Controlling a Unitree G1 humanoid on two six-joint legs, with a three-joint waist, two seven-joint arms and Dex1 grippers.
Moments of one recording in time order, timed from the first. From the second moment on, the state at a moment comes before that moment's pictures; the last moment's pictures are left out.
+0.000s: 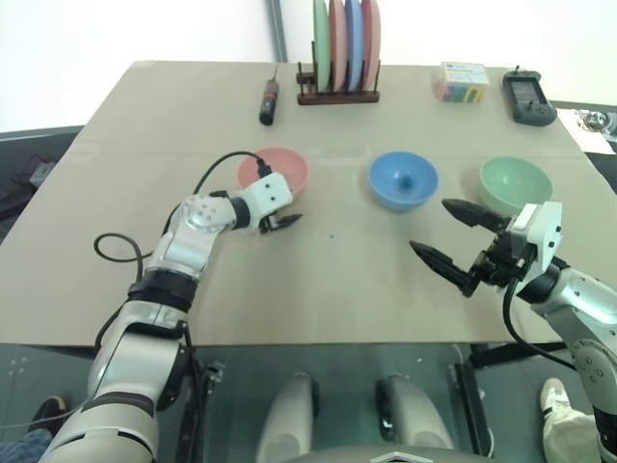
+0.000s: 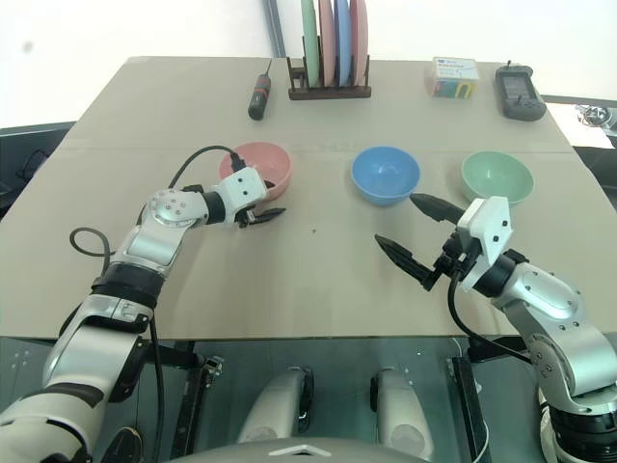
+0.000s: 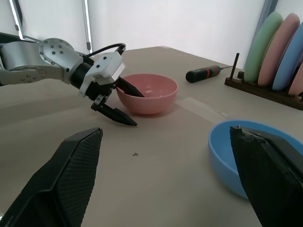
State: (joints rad) left arm -0.75 0.60 -0.20 0.53 0.14 -0.06 -0.86; right arm -0.06 -0.59 -0.14 -0.59 0.59 0.39 0.67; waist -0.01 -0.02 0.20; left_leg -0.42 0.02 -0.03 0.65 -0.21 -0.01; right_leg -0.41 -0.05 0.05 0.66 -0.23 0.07
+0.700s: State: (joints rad) left arm -0.59 0.66 -0.27 0.00 -0.09 0.02 -1.26; right arm -0.06 -0.58 -0.14 -0.58 0.58 0.39 0.66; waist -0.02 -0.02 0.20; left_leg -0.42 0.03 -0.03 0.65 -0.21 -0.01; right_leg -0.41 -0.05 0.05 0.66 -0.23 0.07
